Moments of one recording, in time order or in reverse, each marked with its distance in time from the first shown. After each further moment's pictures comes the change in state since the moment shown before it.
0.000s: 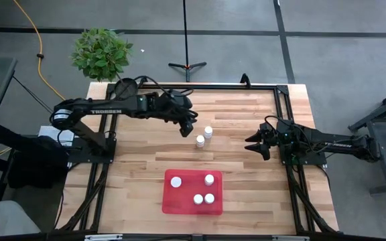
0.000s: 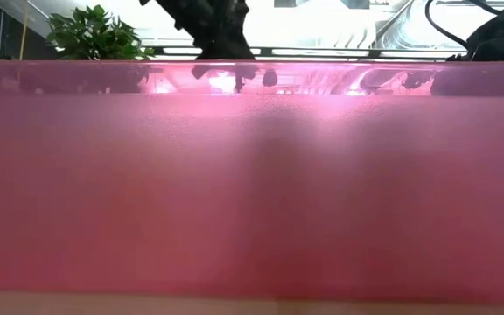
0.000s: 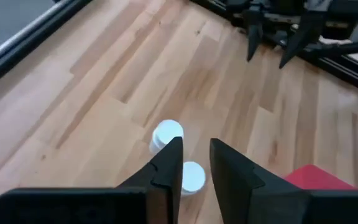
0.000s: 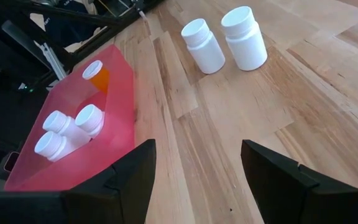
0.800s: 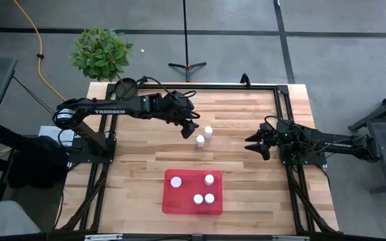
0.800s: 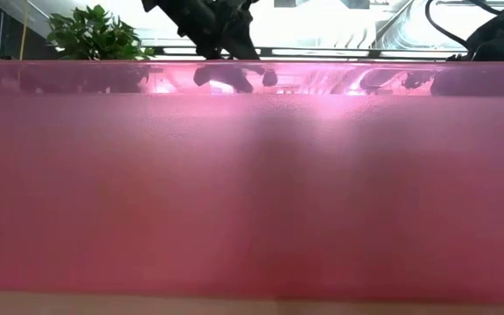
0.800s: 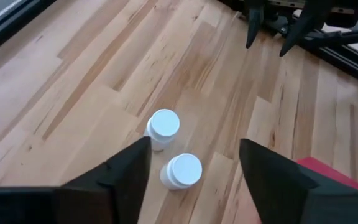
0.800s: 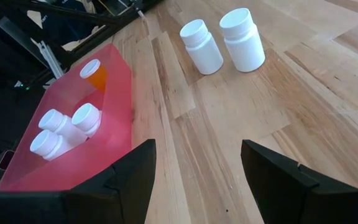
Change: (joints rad) left arm -0.002 0.036 0.001 -0.006 0.037 -0.016; right arm 0.000 0.001 0.000 -0.001 0.008 -0.019
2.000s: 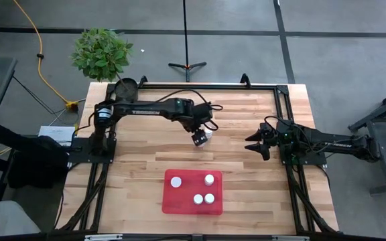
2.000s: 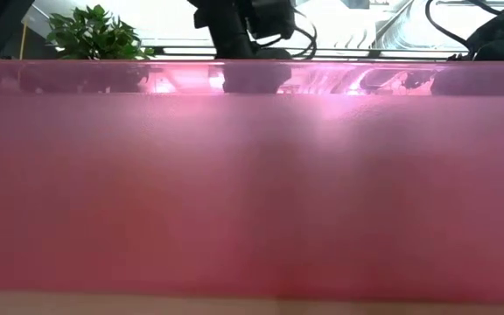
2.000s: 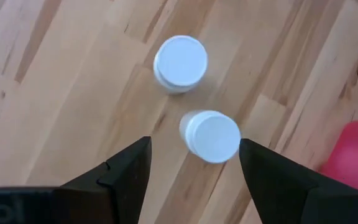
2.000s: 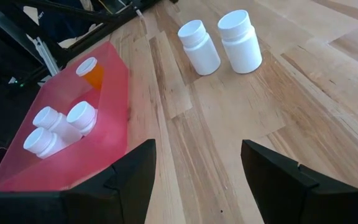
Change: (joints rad) left arm -0.028 0.425 0.415 -0.452 -0.024 0.030; right arm 0.000 0.000 0.000 -0.006 0.011 -0.027
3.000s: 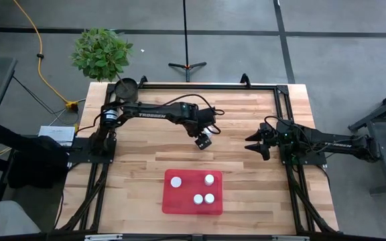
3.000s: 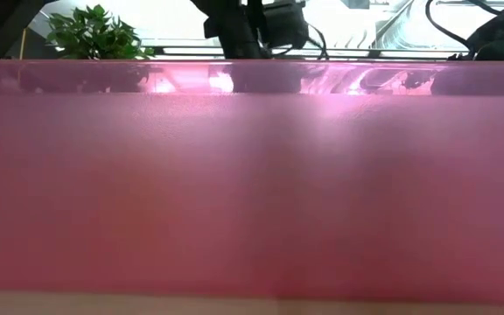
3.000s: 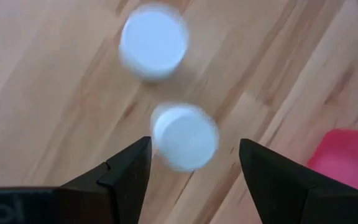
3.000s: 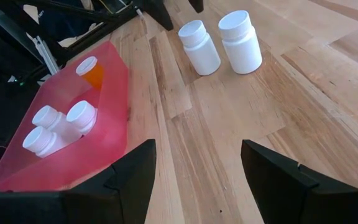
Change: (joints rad) left arm -0.019 0.076 0.036 -0.004 0.069 -0.141; right arm 0.000 0.000 0.000 0.000 0.000 -0.008
